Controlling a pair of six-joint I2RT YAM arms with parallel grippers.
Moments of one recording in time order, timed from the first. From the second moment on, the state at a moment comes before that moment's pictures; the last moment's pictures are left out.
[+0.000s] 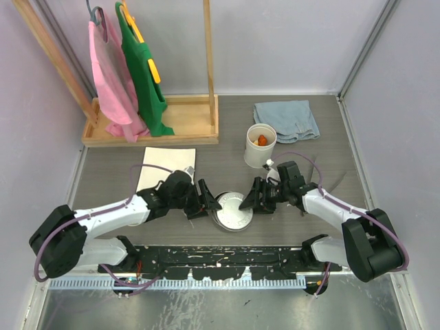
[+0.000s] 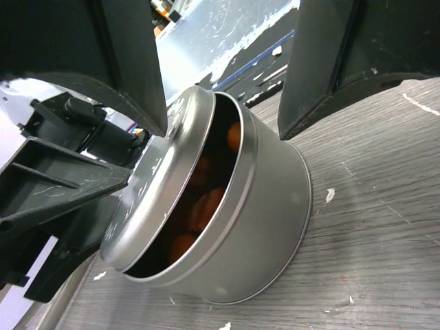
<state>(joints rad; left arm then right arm) -0.82 1.23 0.57 -0.11 0.23 -1.17 0.37 1.22 0.47 -0.17 -0.73 0.66</state>
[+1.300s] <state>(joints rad) -0.85 1.39 0.82 -0.33 0.14 -0.94 0.43 1.23 0.52 -0.23 -0.62 0.83</state>
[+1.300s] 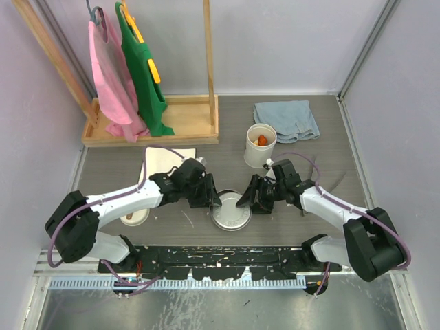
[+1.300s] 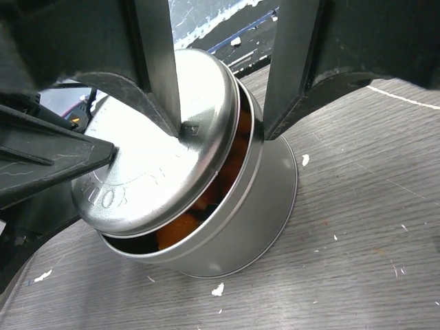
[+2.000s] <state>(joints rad) -0.84 1.42 0.83 -0.33 0.12 -0.92 0.44 1.06 0.51 -0.38 -0.62 0.81</state>
